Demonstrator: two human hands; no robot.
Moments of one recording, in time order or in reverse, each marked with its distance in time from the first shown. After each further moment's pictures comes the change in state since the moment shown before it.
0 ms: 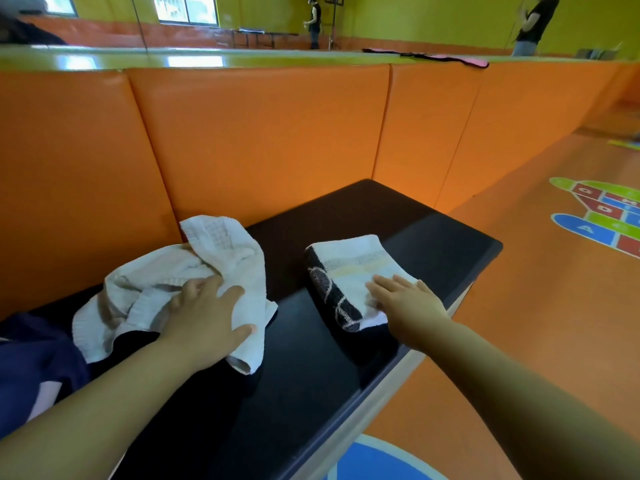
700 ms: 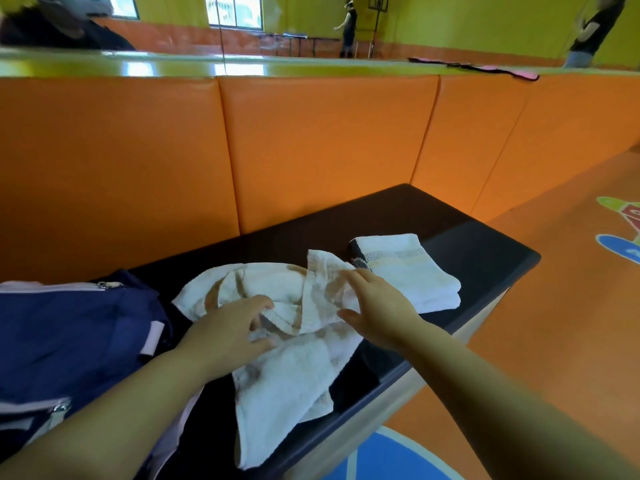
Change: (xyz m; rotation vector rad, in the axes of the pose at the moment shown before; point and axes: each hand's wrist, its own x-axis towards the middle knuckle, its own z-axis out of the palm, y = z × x) left_hand -0.075 -0.040 -0.007 -0.439 -0.052 0.095; right_hand -0.013 -0.103 -0.015 0.328 0.248 -0.269
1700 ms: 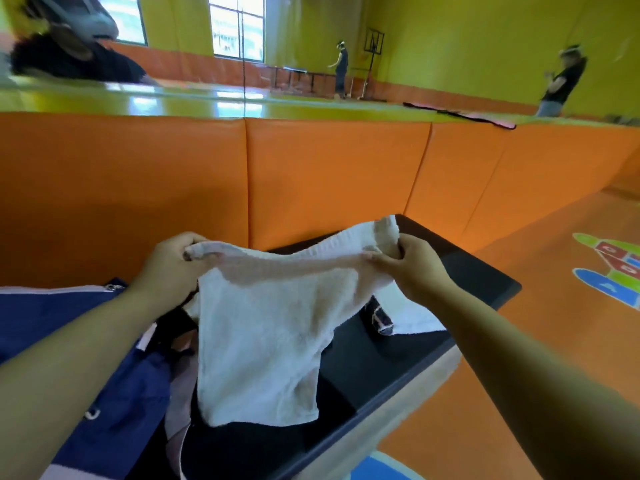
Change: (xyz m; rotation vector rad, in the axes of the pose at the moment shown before) left_hand -0.010 -0.026 -0.111 -0.514 0.497 -0.064; right_hand 0.008 -0.026 -0.095 0.476 0.290 0.270
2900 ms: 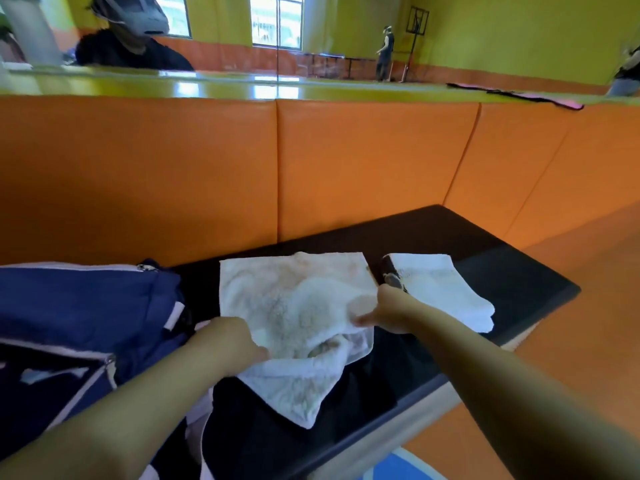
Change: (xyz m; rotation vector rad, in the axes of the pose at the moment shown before) left_hand -0.053 -0.025 0.064 0.899 -0.602 -0.447; right_hand 0.011 0.039 0.083 -0.401 -0.581 0.229
